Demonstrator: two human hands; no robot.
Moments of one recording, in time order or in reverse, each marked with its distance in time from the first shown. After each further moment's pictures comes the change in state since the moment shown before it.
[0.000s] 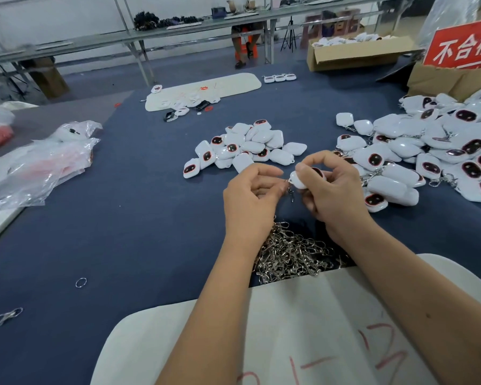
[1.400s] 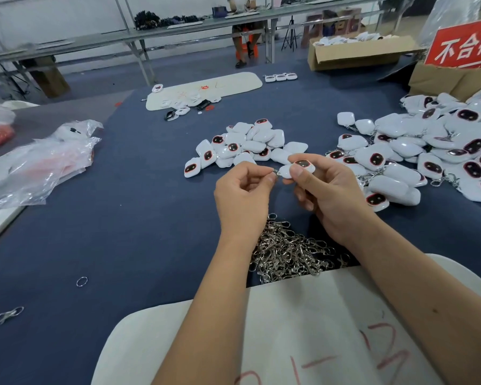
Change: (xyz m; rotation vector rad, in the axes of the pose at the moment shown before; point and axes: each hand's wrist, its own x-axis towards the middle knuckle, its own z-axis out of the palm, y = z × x) left_hand 0.003 0.002 -0.004 -0.145 0.140 -0.050; right_hand 0.001 0.003 -0.002 0.222 -0.212 0.038
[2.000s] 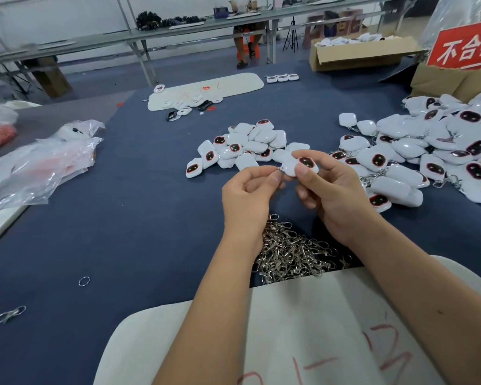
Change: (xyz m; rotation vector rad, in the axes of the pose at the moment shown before) left_hand -0.003 0.002 0.005 -0.213 -0.059 -0.210; right_hand 0.000 -0.002 -0.001 0.041 -0.027 -0.010
